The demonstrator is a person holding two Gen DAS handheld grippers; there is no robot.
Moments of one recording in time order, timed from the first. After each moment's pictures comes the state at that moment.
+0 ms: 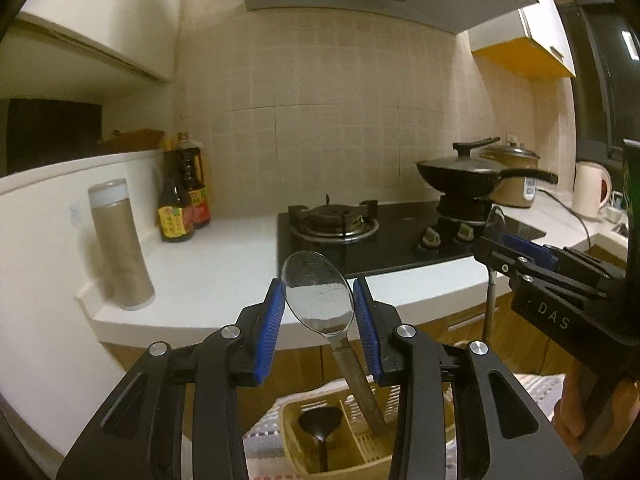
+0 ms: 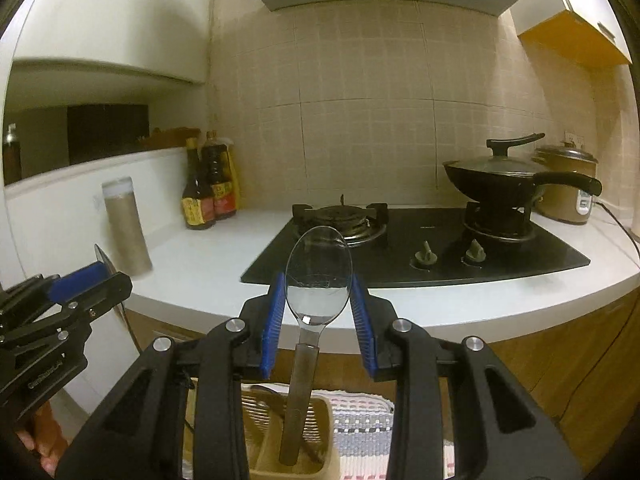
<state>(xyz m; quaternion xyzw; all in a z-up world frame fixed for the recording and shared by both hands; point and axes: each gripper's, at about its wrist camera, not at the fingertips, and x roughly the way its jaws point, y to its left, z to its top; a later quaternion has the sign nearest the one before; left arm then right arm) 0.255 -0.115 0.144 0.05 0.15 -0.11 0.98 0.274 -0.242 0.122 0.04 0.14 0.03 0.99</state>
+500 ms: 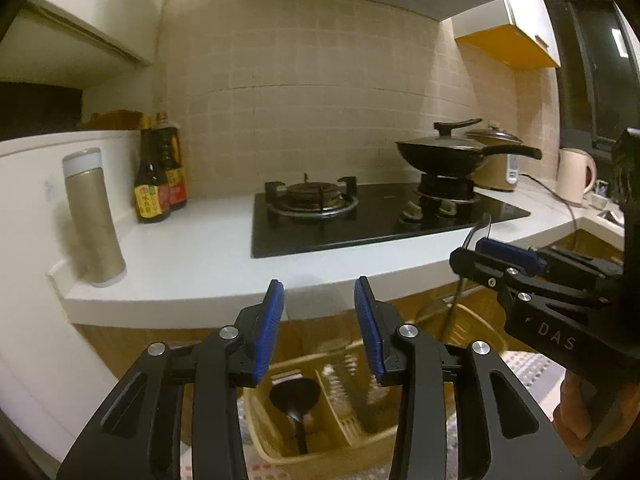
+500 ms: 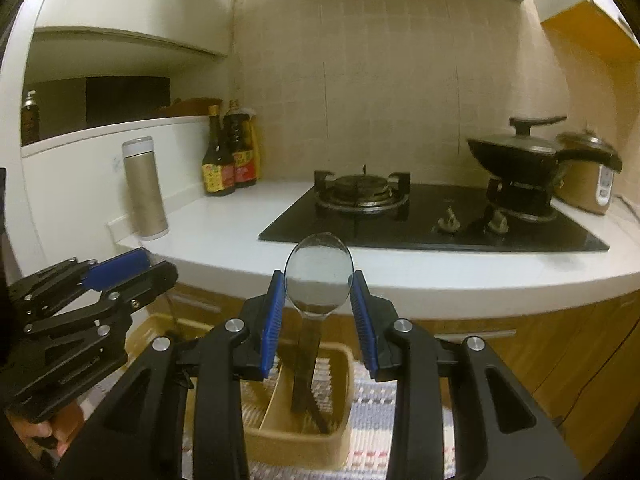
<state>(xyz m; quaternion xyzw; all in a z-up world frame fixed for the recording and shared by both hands) 0.253 -0.118 0.111 0.04 0.18 -0.15 0.97 0.262 -0.234 0.090 0.03 0.18 0.08 0.98</state>
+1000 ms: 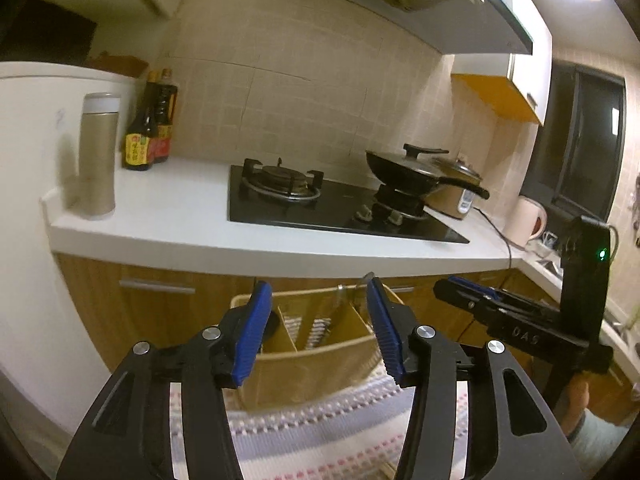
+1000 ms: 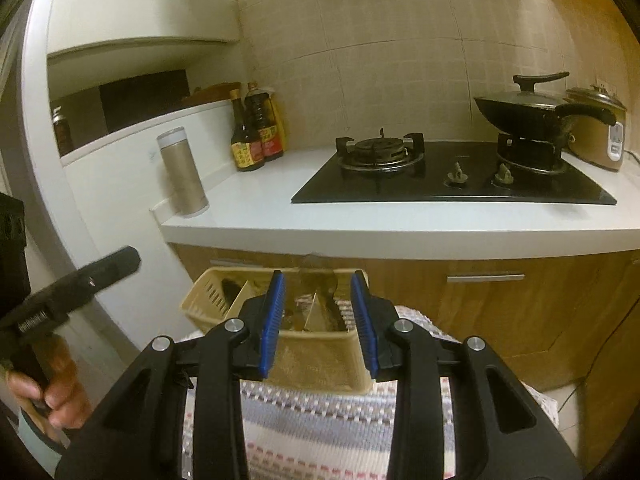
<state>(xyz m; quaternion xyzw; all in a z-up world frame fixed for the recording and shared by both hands) 0.186 -0.061 0.129 -0.08 0.22 -0.23 0.95 0.200 -0.250 0.102 0.07 0.25 0.13 0.96</state>
